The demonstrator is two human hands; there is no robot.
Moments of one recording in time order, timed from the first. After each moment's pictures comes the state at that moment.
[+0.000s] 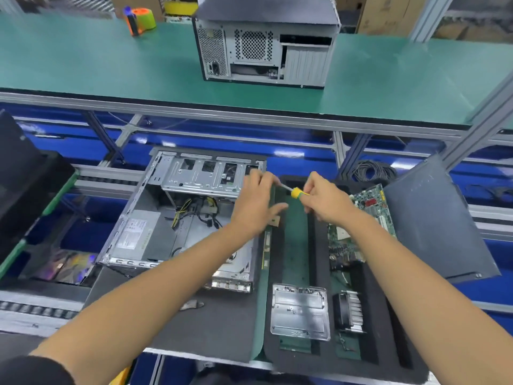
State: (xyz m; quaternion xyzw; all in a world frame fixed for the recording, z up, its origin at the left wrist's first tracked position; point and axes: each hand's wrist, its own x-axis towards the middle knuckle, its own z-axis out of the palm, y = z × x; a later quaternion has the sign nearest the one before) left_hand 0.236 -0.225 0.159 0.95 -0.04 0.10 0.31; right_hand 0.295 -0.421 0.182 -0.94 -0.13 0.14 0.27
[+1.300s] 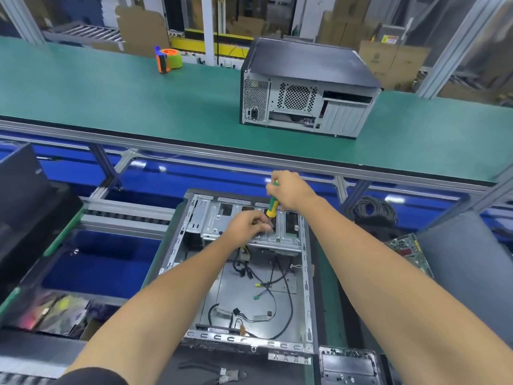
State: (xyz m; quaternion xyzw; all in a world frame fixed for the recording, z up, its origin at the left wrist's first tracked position) left_hand 0.323 -0.037 0.106 0.83 -0.02 -0.08 0.55; right_hand 0.381 -0.178 0.237 -0.95 -0.15 0.12 0.25
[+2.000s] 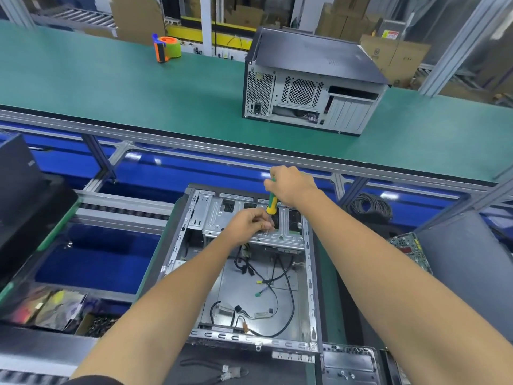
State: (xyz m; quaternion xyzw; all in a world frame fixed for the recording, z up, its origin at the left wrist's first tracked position) left_hand 0.322 -0.030 0.097 0.78 -0.05 -0.09 0.62; right_hand 0.382 -0.160 0.243 -0.98 -0.16 0.09 0.09
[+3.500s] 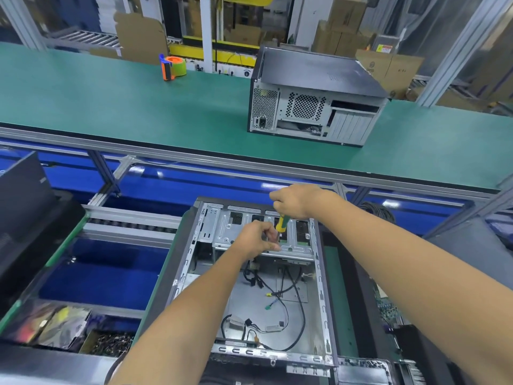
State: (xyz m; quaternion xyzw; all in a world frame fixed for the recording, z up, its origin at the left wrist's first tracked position) left_hand 0.316 -0.026 0.113 0.87 -0.05 -0.09 0.49; right_hand 0.372 -0.156 0.272 -0.93 -0.31 0.21 -0.08
